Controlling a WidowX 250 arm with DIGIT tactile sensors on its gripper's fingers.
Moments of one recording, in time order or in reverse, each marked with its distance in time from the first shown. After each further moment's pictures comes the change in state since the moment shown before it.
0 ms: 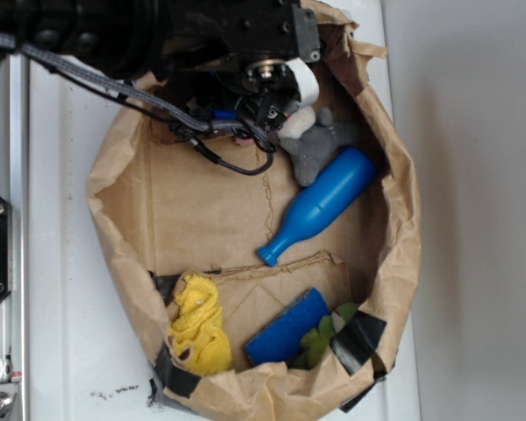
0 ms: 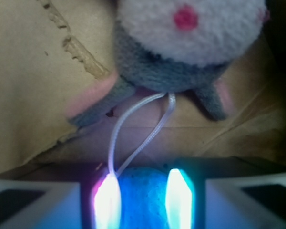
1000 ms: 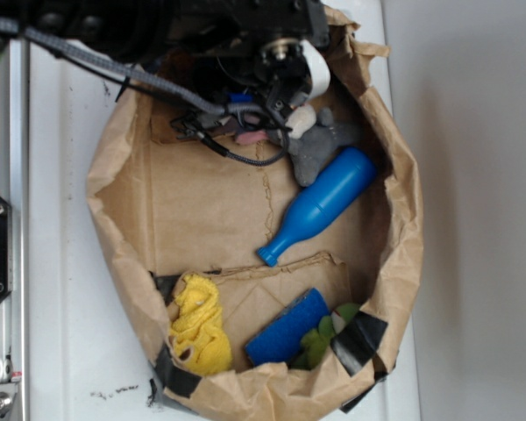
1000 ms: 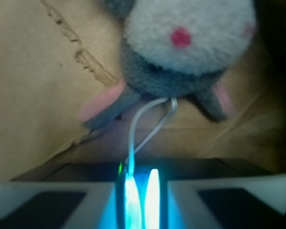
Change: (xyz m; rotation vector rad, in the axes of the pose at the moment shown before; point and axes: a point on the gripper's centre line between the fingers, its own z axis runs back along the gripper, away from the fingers) arm -0.004 -0.002 0.018 -0.082 -0.014 0.026
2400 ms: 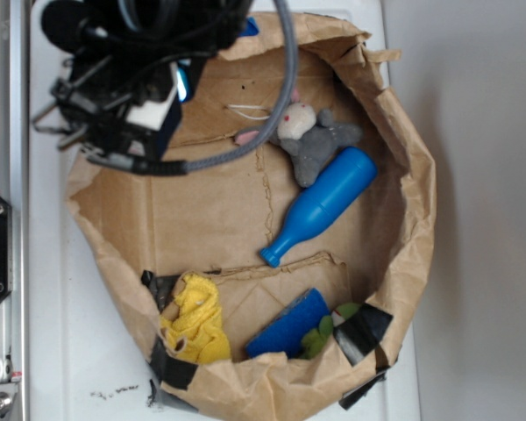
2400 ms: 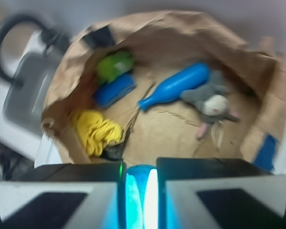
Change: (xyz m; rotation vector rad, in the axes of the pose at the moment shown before) arm -0.002 -0.066 0.164 -0.230 -0.339 0.482
